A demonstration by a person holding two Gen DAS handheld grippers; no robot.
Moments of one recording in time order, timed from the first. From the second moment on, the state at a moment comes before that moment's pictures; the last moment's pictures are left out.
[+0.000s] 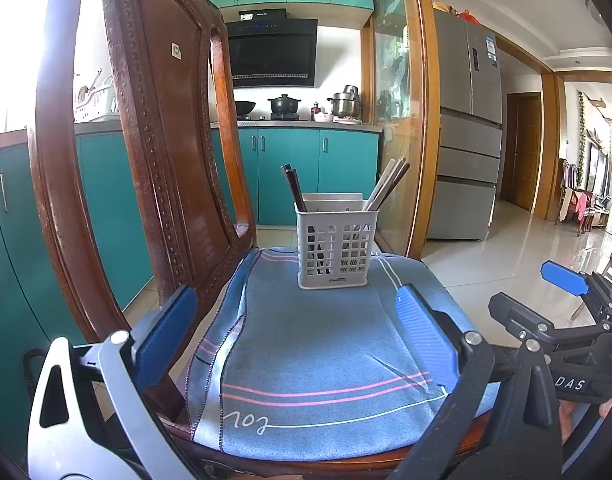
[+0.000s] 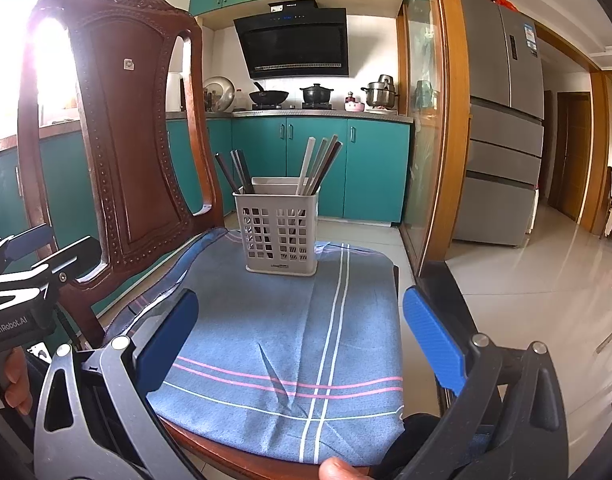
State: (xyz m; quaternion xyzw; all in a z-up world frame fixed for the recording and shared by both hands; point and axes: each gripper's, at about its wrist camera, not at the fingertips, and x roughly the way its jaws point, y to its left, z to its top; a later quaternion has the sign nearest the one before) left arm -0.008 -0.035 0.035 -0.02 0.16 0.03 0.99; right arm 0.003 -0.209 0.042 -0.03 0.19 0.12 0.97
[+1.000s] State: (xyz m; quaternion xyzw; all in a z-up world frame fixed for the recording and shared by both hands) left arm -0.006 -0.036 0.036 -0.01 0.17 0.02 0.98; right arm 0.002 -0.211 0.044 -0.04 0.19 0.13 0.97
